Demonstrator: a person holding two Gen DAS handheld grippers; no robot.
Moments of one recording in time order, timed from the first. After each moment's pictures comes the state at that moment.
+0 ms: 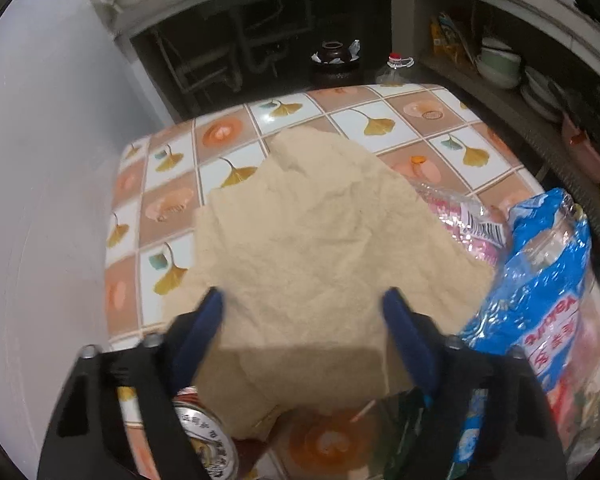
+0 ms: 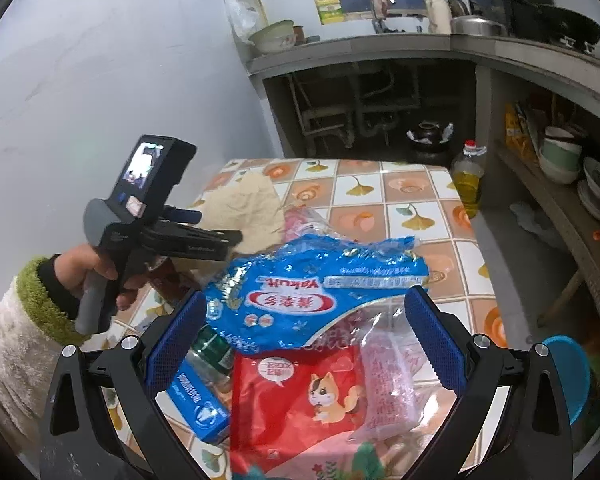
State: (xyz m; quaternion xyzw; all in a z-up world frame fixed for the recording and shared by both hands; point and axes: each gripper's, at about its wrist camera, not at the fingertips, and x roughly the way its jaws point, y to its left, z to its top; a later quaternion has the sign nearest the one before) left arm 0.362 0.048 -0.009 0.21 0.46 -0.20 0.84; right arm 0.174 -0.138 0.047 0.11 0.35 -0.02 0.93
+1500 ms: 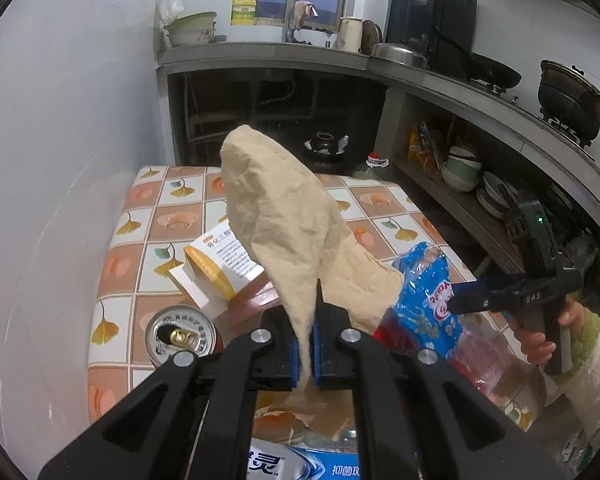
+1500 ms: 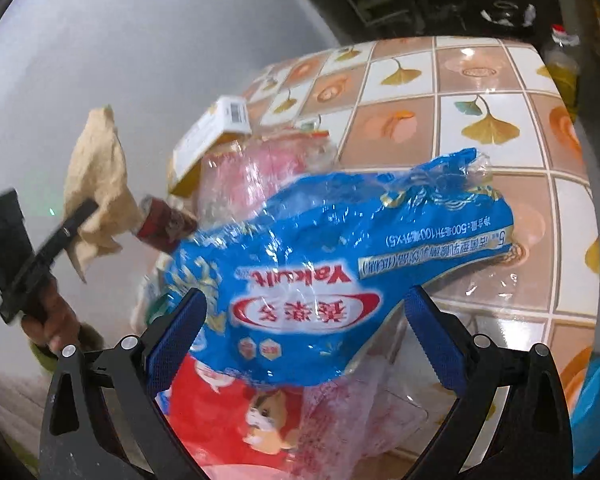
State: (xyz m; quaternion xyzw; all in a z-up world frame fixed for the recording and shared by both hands) left arm 0.259 0.106 0.048 0.04 0.35 -0.25 0.90; right arm 0.282 -0.216 -0.056 0.20 0.51 0.17 0.82
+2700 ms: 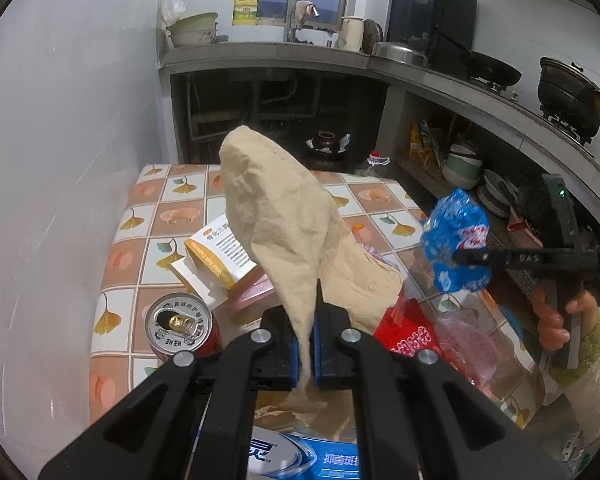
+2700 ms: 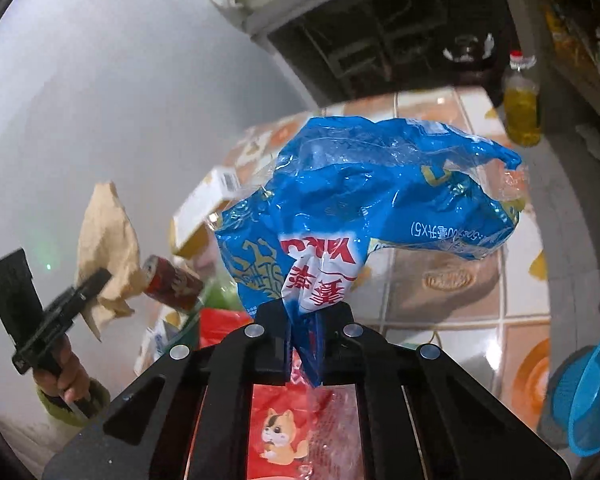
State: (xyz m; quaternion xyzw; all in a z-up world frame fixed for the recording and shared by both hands) left arm 0.244 0.107 0.052 0.04 0.35 -0.24 0.91; right arm 0.256 -0.246 -0.012 0.25 0.42 0.11 0.87
